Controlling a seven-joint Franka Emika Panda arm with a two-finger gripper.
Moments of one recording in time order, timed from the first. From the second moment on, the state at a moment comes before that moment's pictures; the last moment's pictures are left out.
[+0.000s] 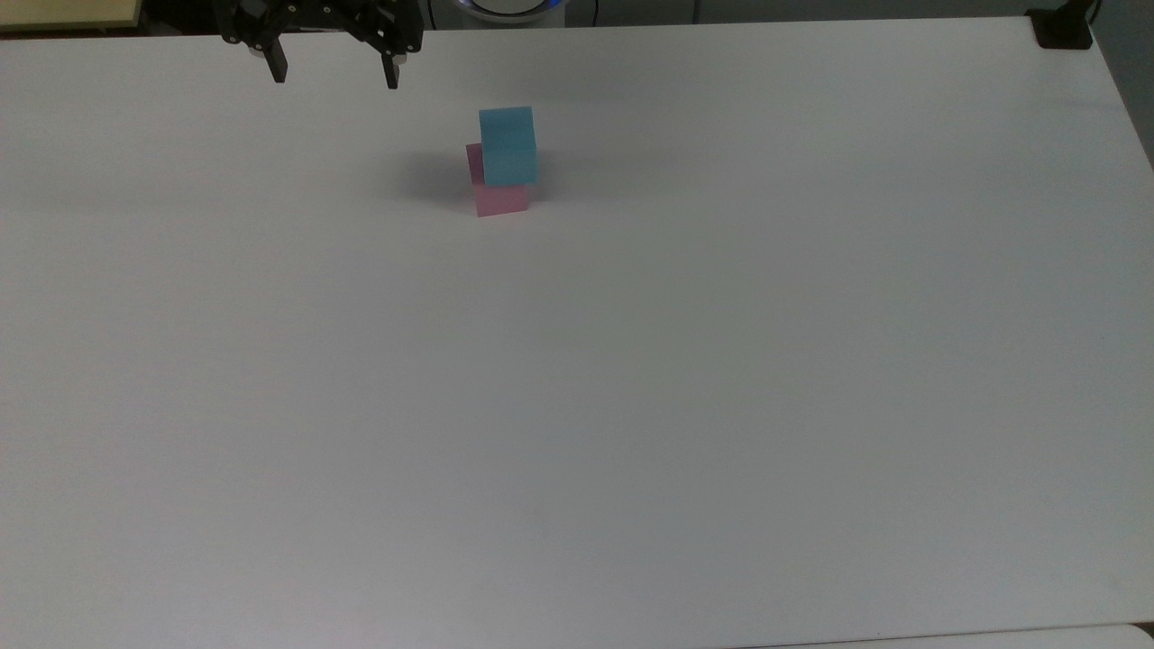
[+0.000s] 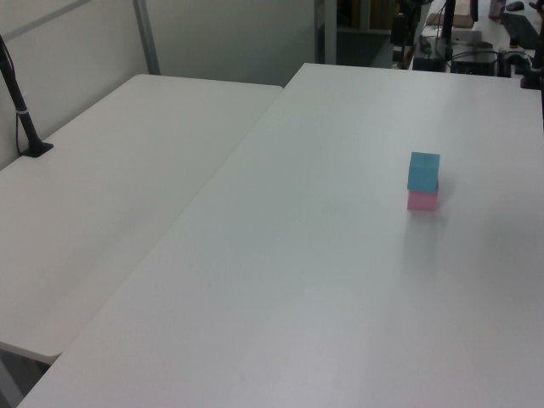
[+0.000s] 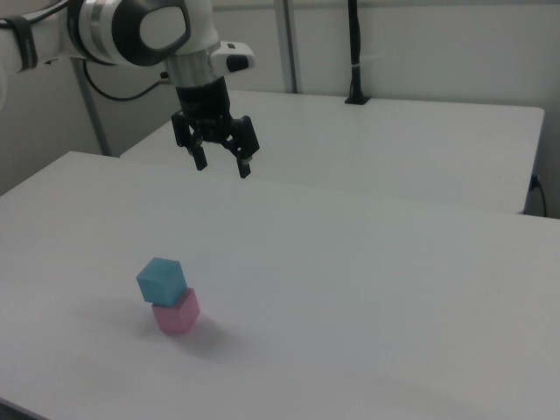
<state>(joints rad) 0.02 0.07 -0.16 -1.57 -0.02 1.69 -0.13</state>
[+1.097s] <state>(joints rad) 0.02 0.03 -0.18 -1.59 0.00 1.65 -0.13</state>
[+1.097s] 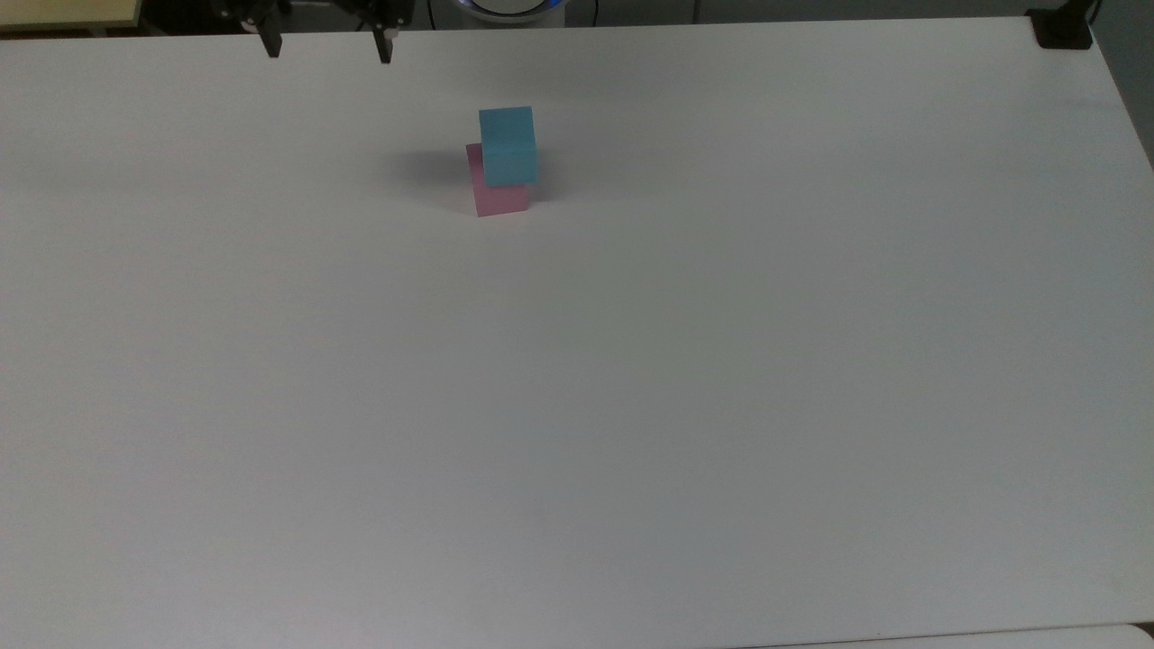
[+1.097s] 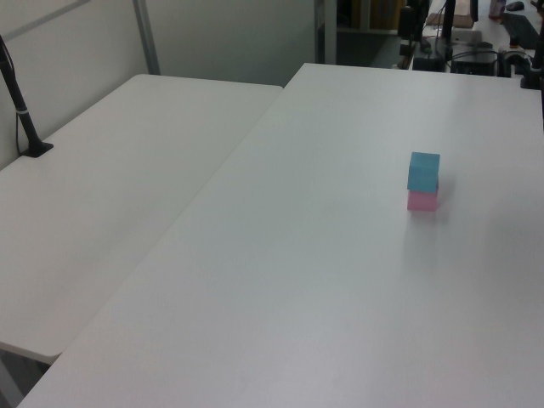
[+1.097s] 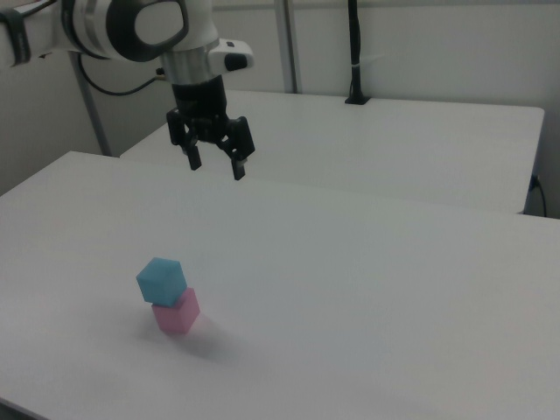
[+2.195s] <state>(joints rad) 0.18 0.00 -0.14 -1.88 -0.03 1.64 -0.14</state>
